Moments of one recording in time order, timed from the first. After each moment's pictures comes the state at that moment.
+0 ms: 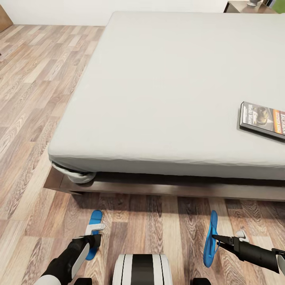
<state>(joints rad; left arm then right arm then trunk) -0.48 0.03 -0.08 -0.63 0.17 0.39 0.12 -0.33 -0.46 -0.20 -0.74 -0.38 0.80 1.16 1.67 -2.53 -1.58</state>
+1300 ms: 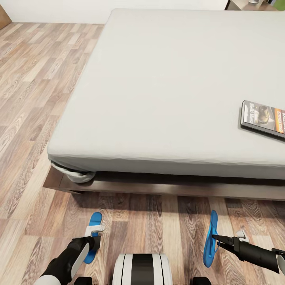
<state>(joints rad) -0.48 0.03 -0.08 -0.63 0.18 0.44 0.12 -0.33 -0.46 -0.20 -0.74 -0.37 0.80 1.16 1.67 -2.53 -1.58</state>
